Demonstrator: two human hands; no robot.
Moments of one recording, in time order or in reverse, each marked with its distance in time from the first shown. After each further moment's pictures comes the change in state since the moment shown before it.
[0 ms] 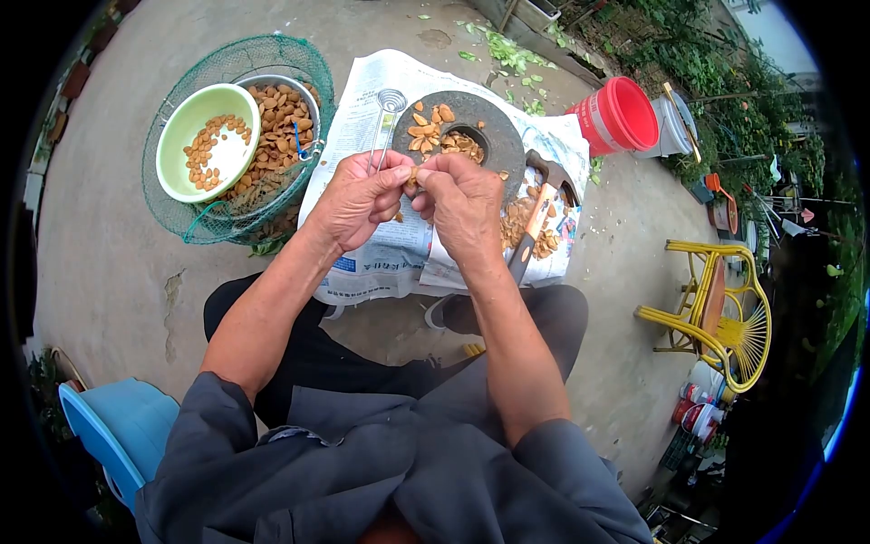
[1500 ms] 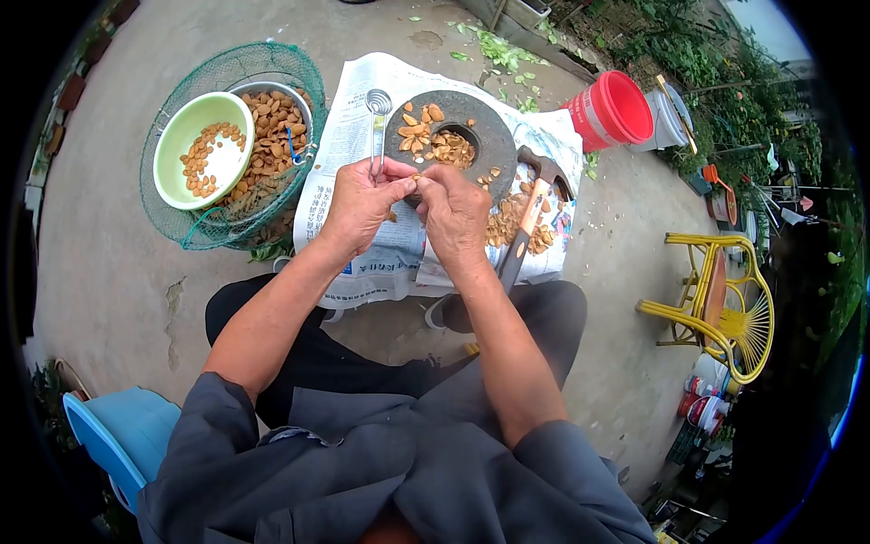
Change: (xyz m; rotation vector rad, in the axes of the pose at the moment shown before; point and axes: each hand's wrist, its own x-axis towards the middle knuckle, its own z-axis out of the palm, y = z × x) left_hand 0.008 -0.026 0.015 0.403 0.231 0.247; right_hand -0.001 0.042 -0.013 -0.310 0.127 -0.185
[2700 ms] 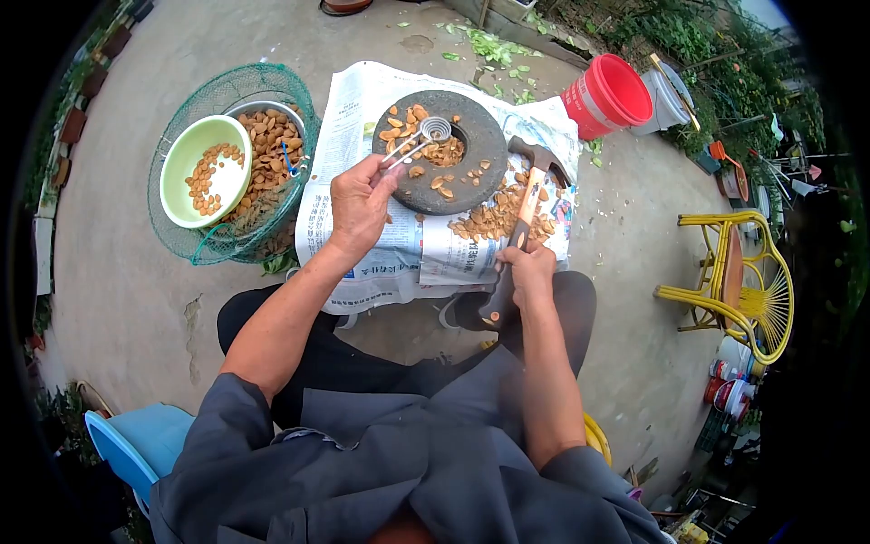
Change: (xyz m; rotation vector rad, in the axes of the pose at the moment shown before) left_hand 0.003 -0.003 0.008 0.653 0.134 0.328; right_hand -0.059 0.085 -0.113 0.240 0.274 0.582
